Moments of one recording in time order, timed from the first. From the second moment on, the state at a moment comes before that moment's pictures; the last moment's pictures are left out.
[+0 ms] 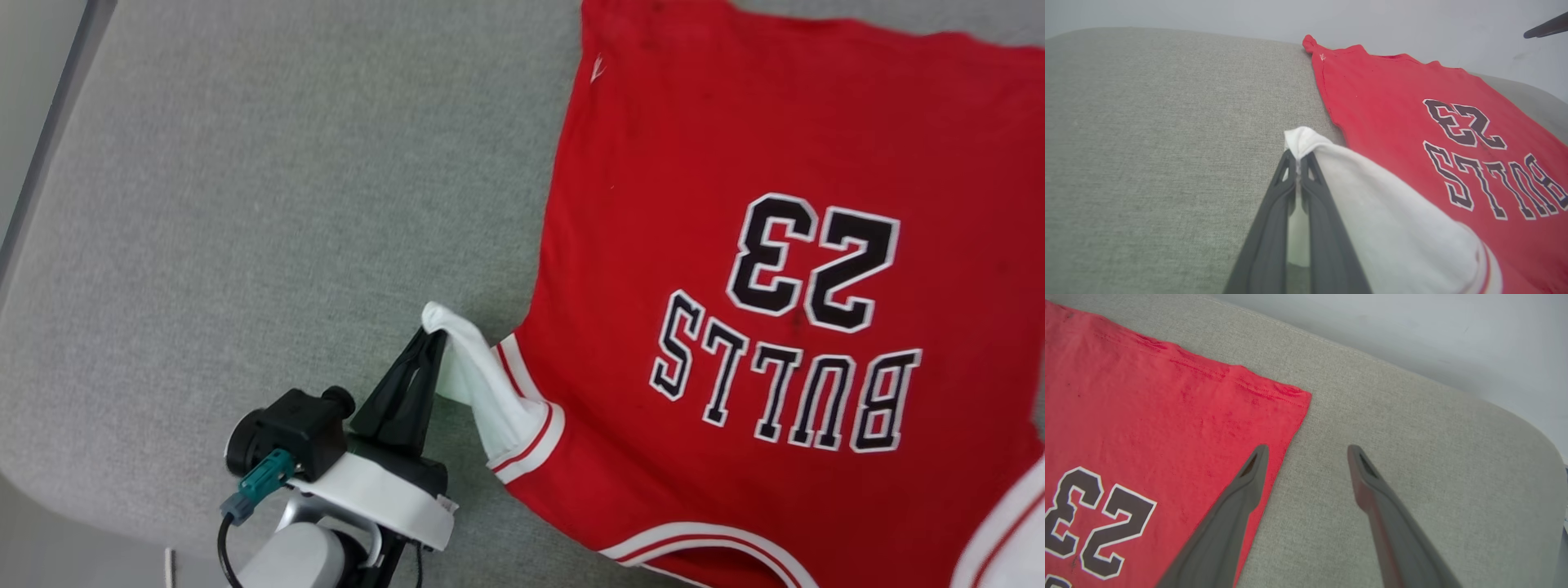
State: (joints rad) left arm -0.22 0.37 -0.54 -0.01 -0.57 0.12 -0.26; right arm -0.93 -0.67 0.10 0.28 0.50 0.13 1.05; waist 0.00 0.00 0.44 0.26
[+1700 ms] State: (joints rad) left arm -0.02 0.27 -0.34 0.10 -0.44 0.03 -0.25; right arm -0.21 -0.78 0.00 0.01 0.67 0.13 0.74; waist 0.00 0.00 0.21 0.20
